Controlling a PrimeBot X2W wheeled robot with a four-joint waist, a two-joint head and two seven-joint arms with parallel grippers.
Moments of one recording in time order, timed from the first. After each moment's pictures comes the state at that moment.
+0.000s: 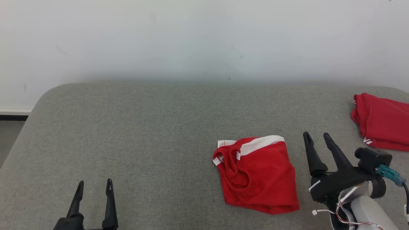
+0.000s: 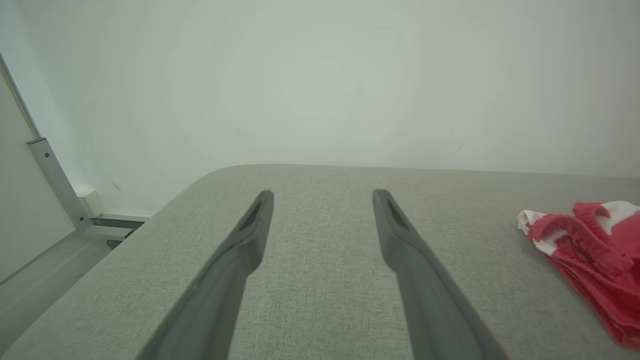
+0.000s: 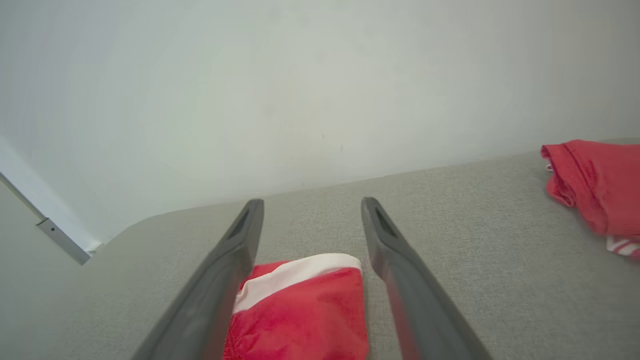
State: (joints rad) left arm -0.01 0.06 0.03 0.18 -0.09 -0.05 -0.26; right arm -0.36 -0.24 0.24 0.50 0.62 0.13 -0.16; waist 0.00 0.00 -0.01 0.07
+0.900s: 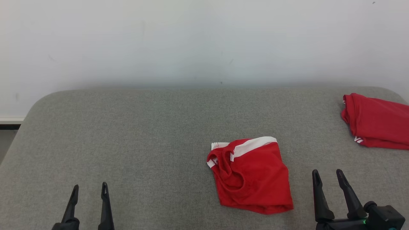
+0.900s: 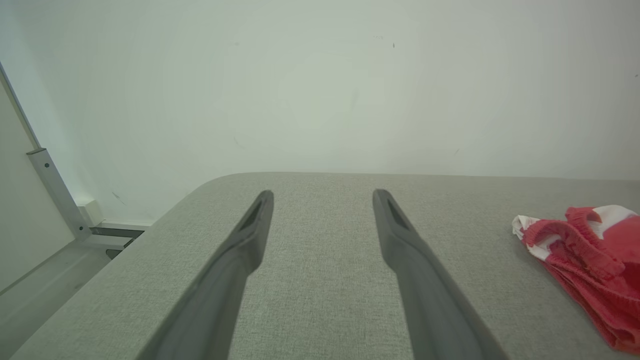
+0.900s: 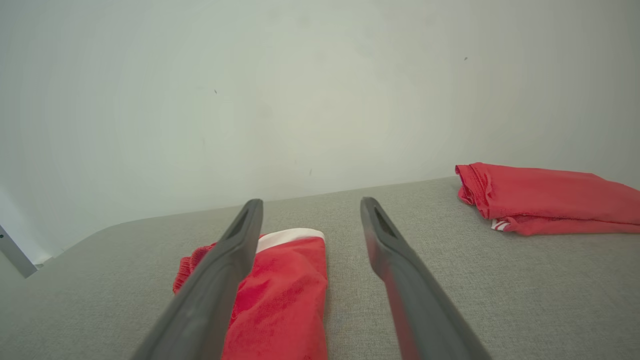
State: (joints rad) left arm 0.03 0.07 0.05 0.14 -0.09 -0.04 -0.26; right arm 0.06 -0.09 0.03 0.07 0.28 0.13 -0.22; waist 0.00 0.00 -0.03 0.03
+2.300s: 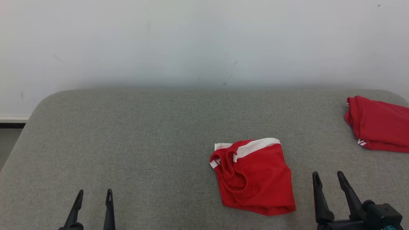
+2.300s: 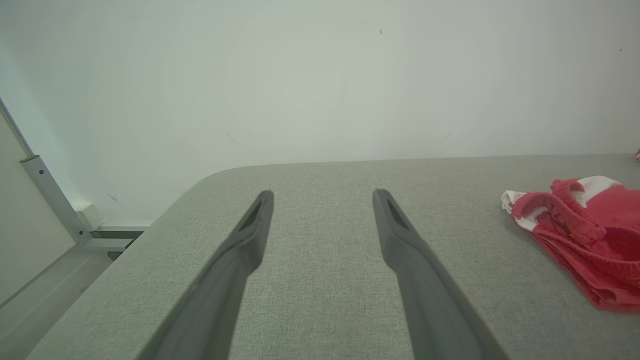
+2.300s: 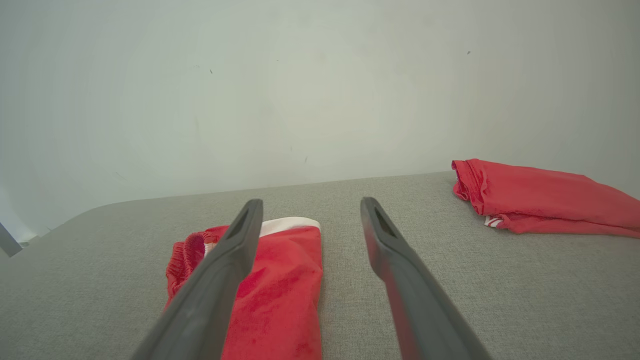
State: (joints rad) left arm 0.08 0.12 0.00 0.08 -0.09 -0.04 -0.22; right arm 0.08 -0.05 -0.01 0.04 0.20 0.13 -0.15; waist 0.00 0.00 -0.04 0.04
